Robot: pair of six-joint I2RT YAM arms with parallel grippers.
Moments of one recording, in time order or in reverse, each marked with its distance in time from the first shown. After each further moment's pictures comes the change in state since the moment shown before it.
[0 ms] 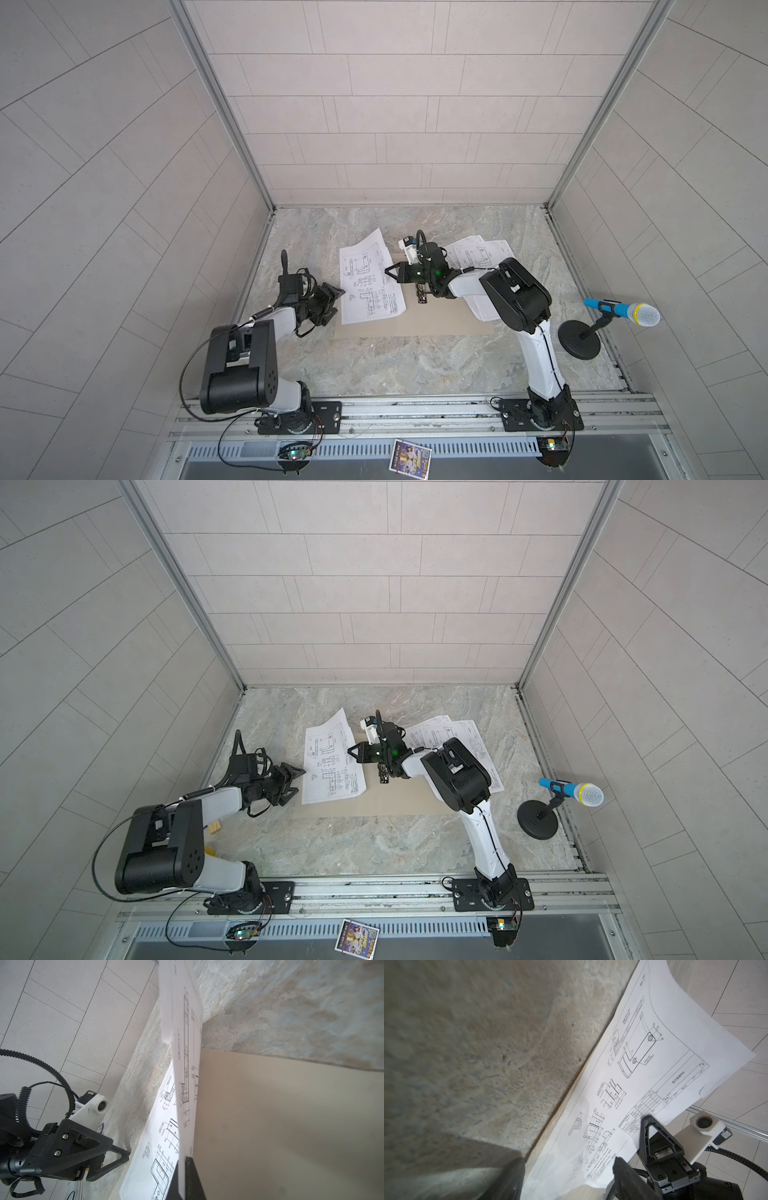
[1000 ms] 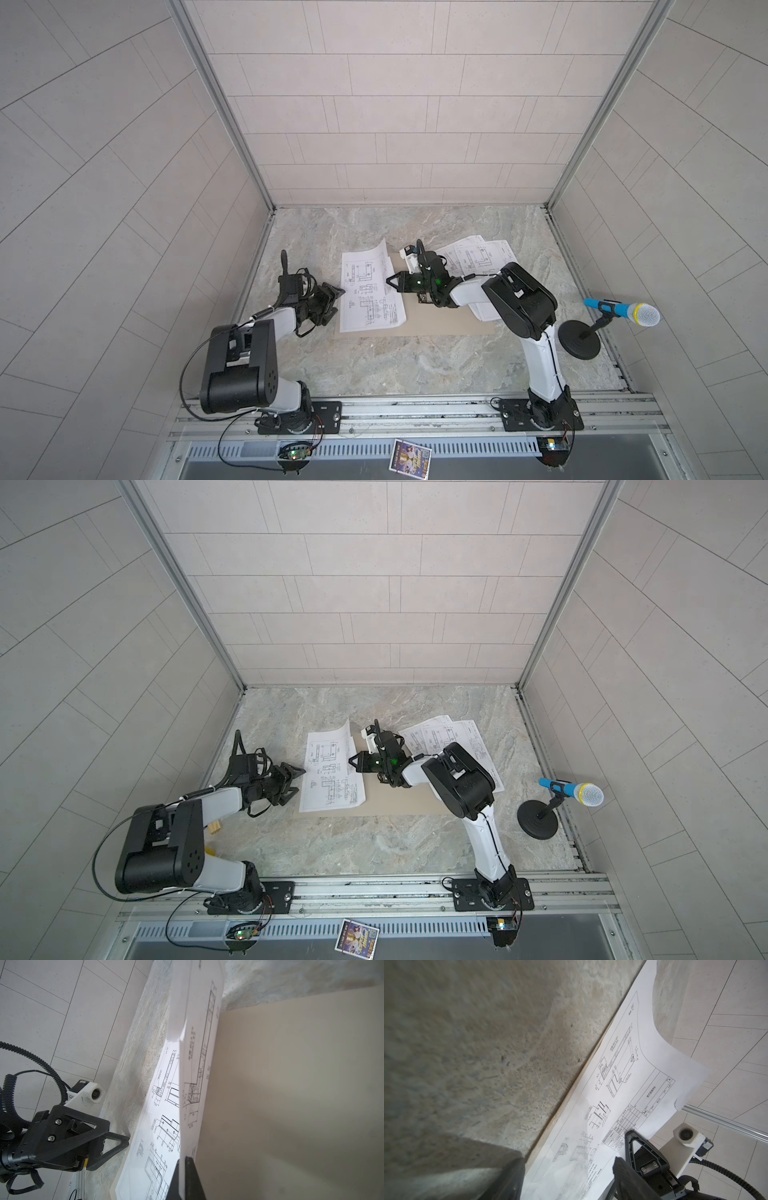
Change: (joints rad) left arm 0.000 0.002 -0.004 0.013 0.002 -0.007; right arm 0.050 -0.063 -0.114 -0.007 0.076 0.063
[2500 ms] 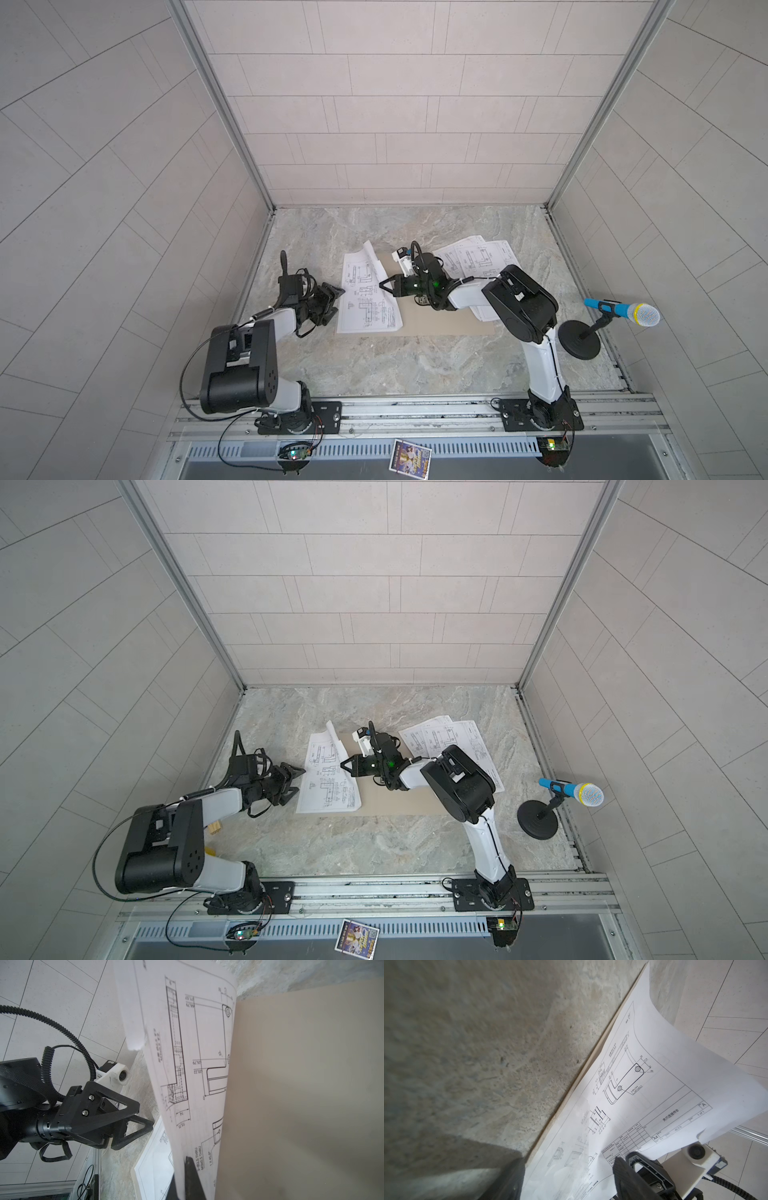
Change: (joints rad) left arm 0.000 0.000 -0.009 0.023 0.003 -0.016; right arm 0.030 -0.016 -0.003 0.028 -0.087 -0.034
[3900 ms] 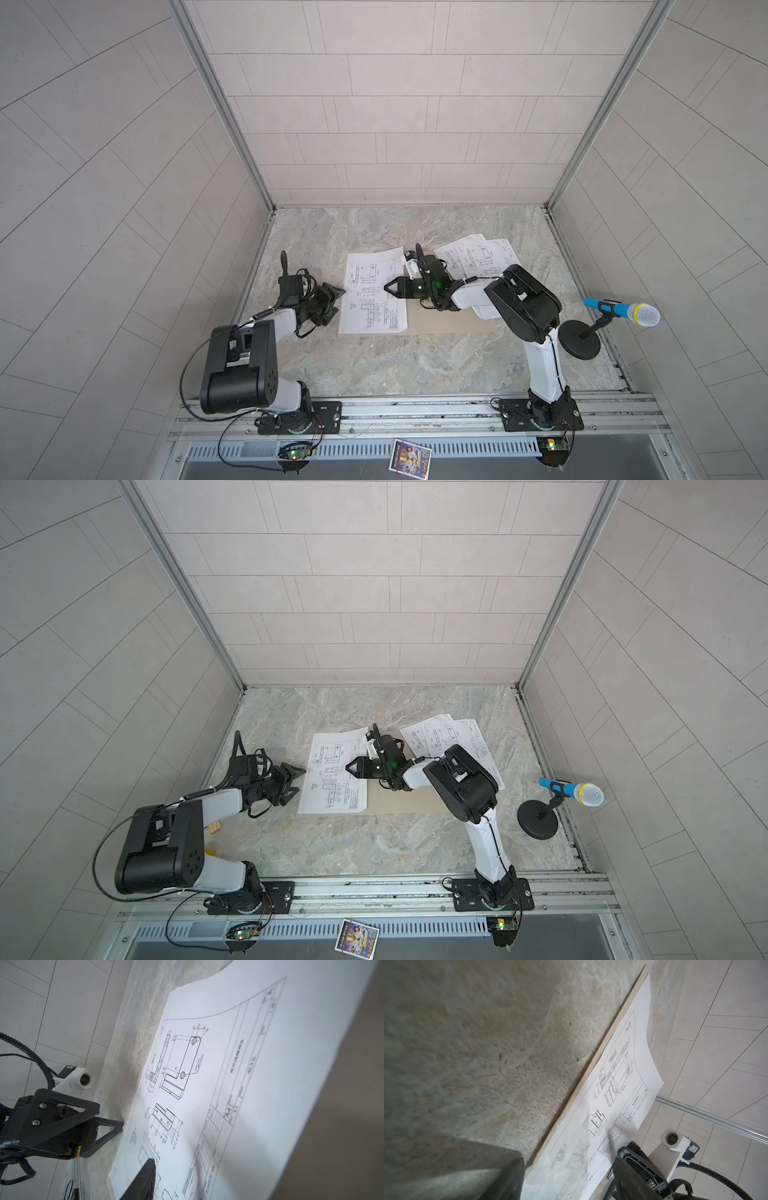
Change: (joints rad) left arm 0.000 -0.002 -0.005 0.005 0.004 0.000; right arm -0.023 -0.031 -0.035 -0.130 0.112 0.015
